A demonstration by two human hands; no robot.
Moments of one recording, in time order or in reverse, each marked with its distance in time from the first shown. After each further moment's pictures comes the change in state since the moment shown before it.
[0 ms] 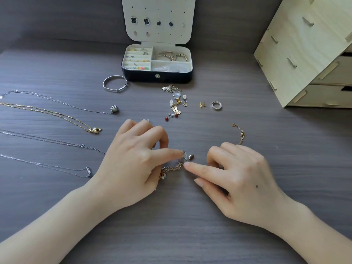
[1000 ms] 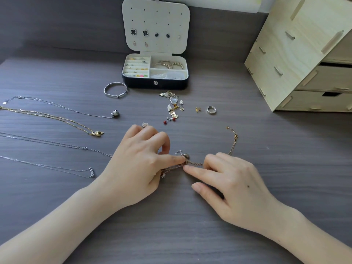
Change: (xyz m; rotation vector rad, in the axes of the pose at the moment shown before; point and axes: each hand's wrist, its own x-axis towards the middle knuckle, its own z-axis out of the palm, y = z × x) left_hand 0.002 0.002 0.001 0.059 -0.097 0.060; right_hand -0.009 -0.013 -0.001 0.082 -0.068 0.115
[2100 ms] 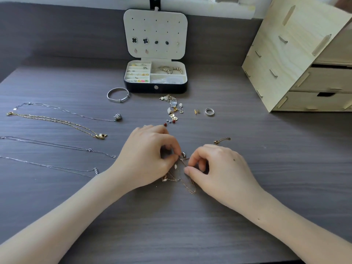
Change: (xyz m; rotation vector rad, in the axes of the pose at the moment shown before) left_hand 0.019 0.002 0.009 -0.359 0.031 -0.370; right_hand 0.032 -0.020 -0.011 0.189 -0.125 0.472
